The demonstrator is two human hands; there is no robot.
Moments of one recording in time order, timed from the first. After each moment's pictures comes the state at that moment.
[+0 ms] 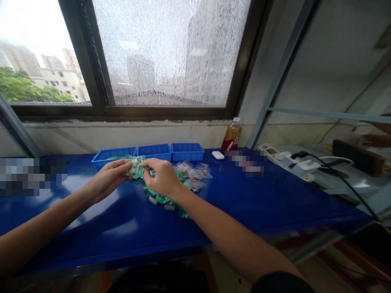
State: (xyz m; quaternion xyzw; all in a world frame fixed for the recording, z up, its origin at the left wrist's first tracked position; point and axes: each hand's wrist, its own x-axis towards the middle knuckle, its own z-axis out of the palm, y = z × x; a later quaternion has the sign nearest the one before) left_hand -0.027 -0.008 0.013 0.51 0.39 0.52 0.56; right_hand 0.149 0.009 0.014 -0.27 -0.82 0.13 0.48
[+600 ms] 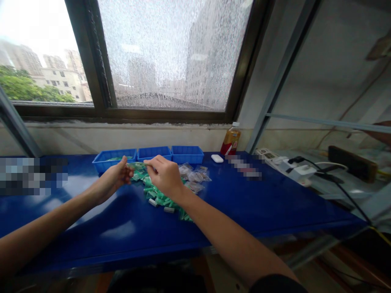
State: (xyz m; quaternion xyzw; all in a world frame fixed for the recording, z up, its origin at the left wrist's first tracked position) left_hand -0.027 -0.004 0.006 0.49 0.44 0.53 0.53; right_hand 0.153 0.015 0.014 -0.28 -0.82 0.02 0.49
